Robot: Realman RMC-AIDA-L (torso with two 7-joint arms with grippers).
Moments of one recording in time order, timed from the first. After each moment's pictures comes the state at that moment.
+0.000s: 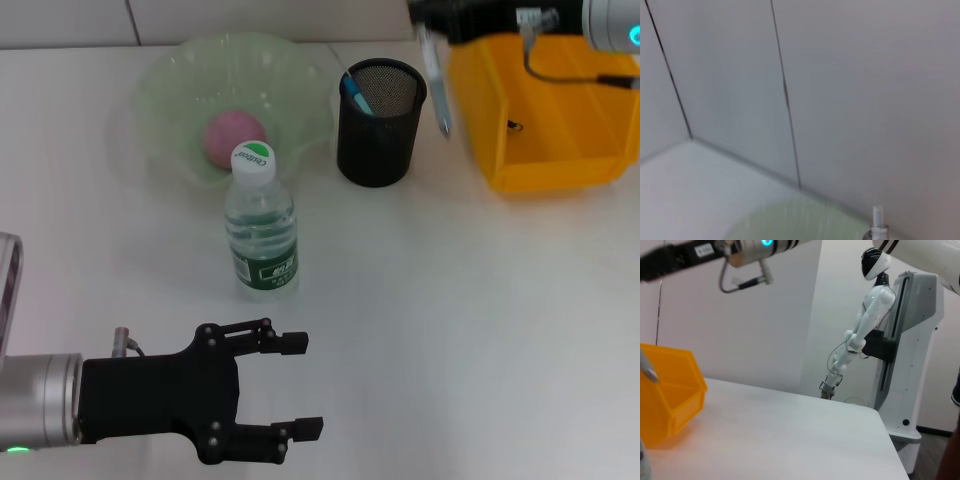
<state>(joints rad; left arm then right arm) -0.25 -2.07 1.23 0.65 1.63 1.68 -1.05 0.47 2.08 -1.33 -1.45 -2.13 -0.99 2.40</state>
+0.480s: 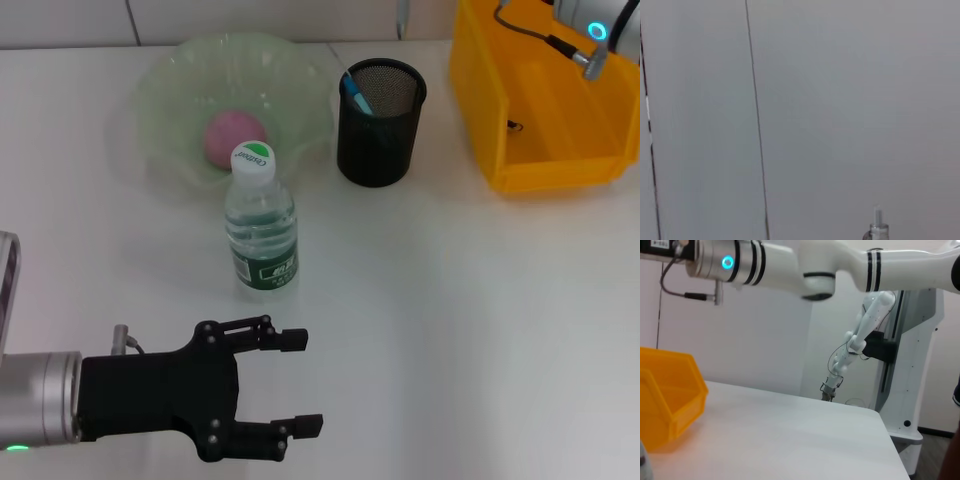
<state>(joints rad) -0.25 -2.07 1.23 0.65 1.63 1.69 -1.05 0.56 2.08 -1.32 -0.88 -1.14 -0.74 1.35</state>
